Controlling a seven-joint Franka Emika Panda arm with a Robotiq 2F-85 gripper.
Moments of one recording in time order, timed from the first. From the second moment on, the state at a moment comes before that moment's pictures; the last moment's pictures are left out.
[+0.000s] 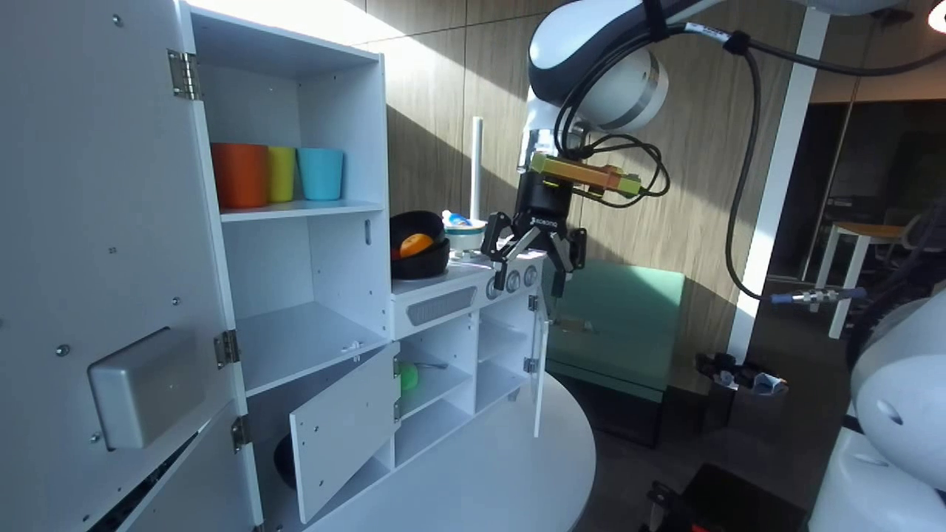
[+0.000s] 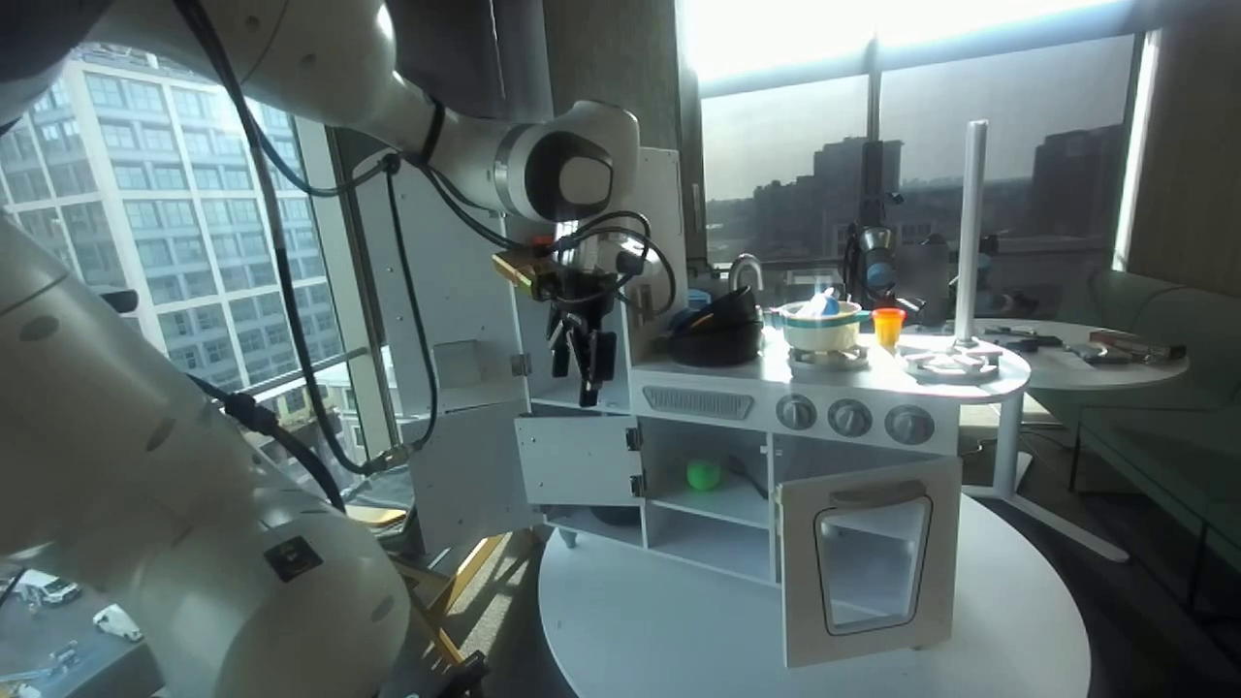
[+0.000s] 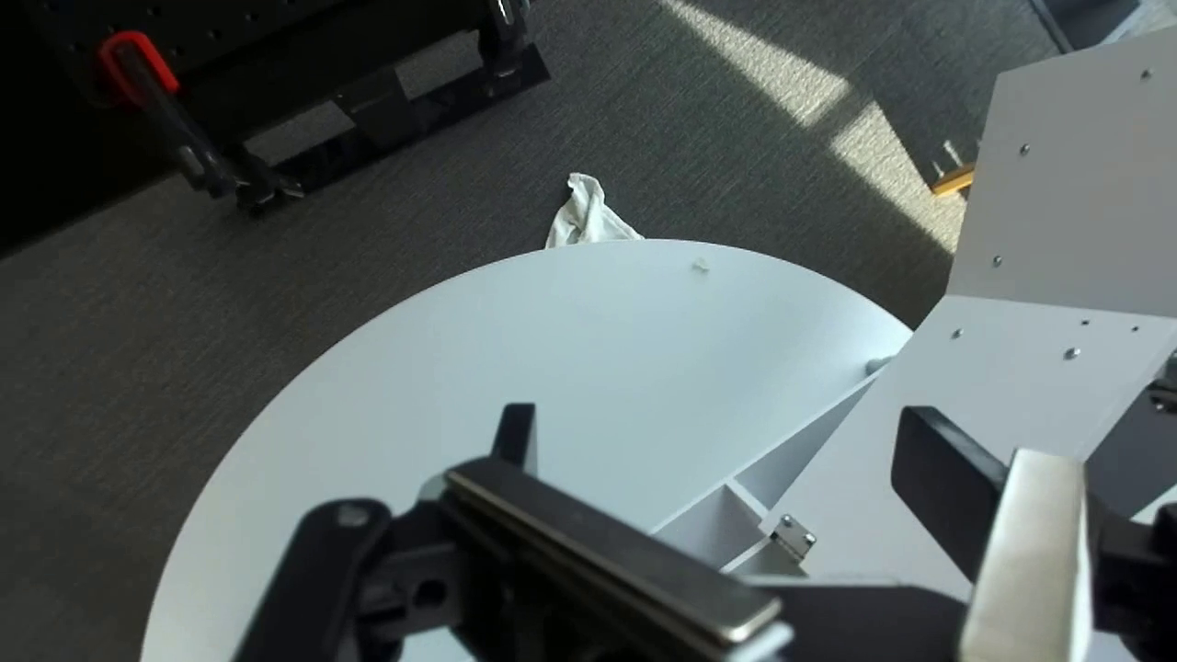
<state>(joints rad) -0.03 -0.46 0.08 -2.42 0.25 1.89 0.37</state>
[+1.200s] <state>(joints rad) -0.35 -0.37 -0.10 -2.49 -0.01 2.00 0.73</state>
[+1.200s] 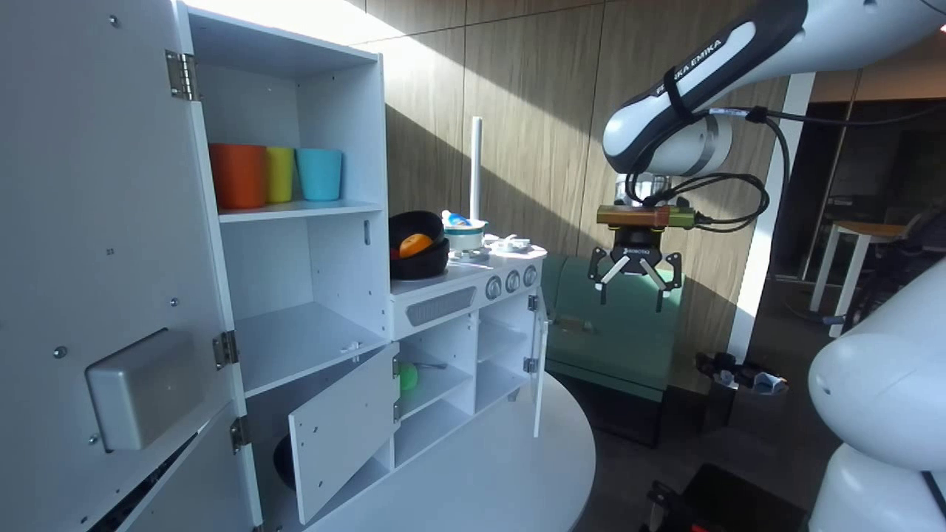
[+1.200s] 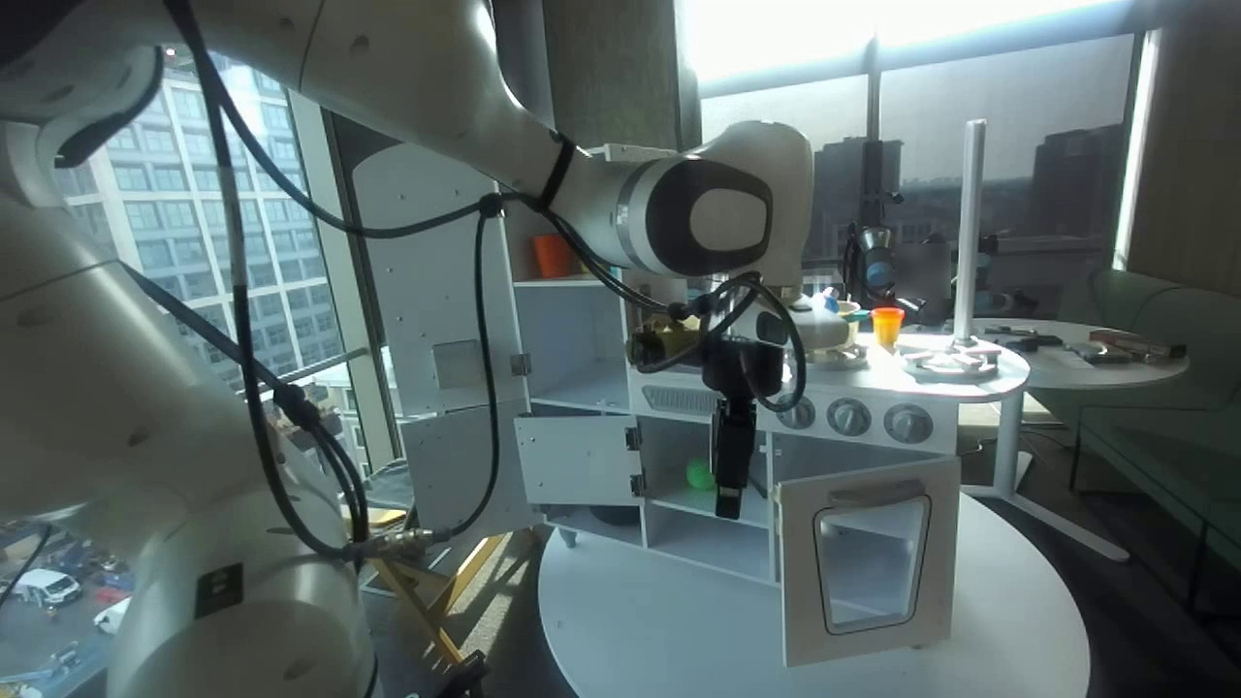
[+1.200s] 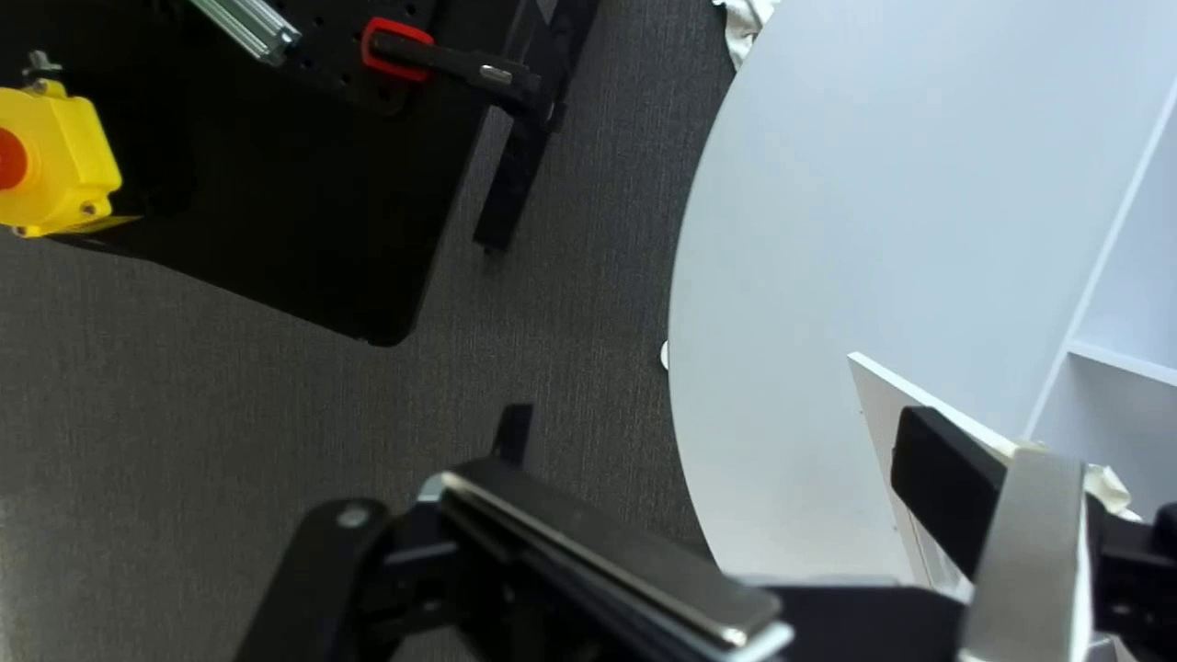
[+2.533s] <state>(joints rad) -0.30 0.11 -0.18 -2.36 0.14 2.54 0.92</state>
